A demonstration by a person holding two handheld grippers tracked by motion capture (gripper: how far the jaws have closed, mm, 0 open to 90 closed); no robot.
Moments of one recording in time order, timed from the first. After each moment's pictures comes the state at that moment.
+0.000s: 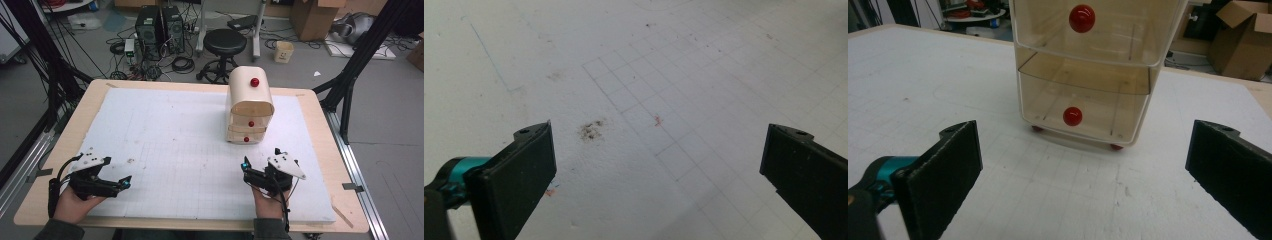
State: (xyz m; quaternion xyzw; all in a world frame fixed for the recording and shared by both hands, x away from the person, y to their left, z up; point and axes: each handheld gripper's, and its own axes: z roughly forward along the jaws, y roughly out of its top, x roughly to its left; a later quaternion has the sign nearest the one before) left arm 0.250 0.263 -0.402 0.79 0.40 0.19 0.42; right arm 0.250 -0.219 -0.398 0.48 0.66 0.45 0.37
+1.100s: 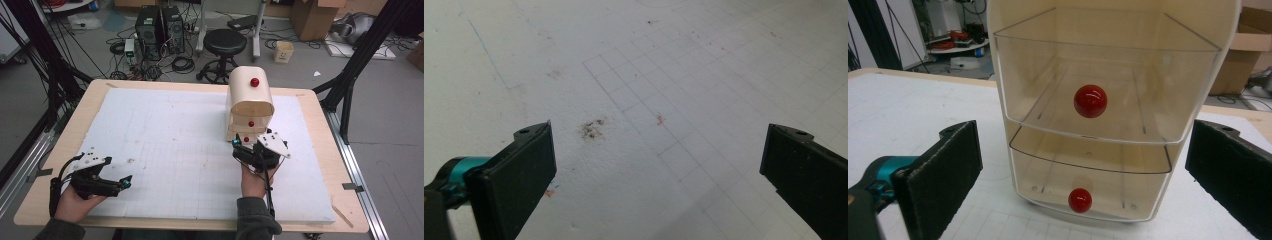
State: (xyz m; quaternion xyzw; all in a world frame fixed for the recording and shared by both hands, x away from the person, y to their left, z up) left arm 0.252 0.262 -0.405 0.79 0.40 0.18 0.42; right arm 0.301 -0.190 -0.387 0.50 0.61 0.47 0.40
